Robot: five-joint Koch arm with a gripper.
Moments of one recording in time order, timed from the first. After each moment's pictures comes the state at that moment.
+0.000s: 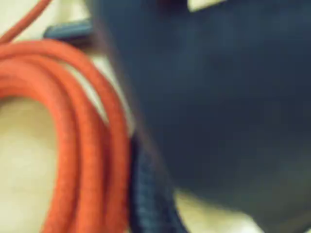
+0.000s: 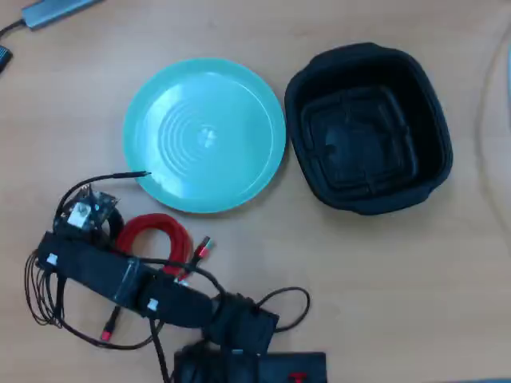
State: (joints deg) arm 22.4 64.3 72.0 76.5 62.3
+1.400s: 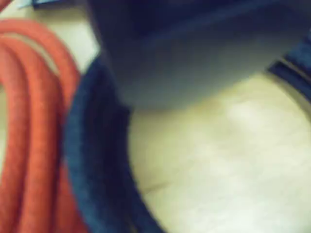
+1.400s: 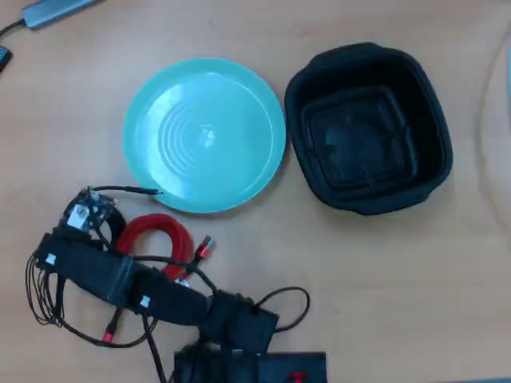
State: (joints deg) arm 21.9 60.7 71.6 75.8 62.3
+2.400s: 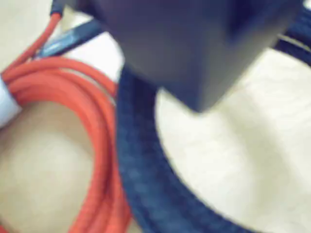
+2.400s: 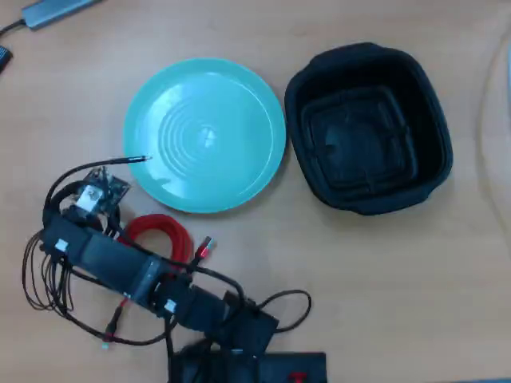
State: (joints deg) arm 28.8 74.1 67.4 84.9 40.3
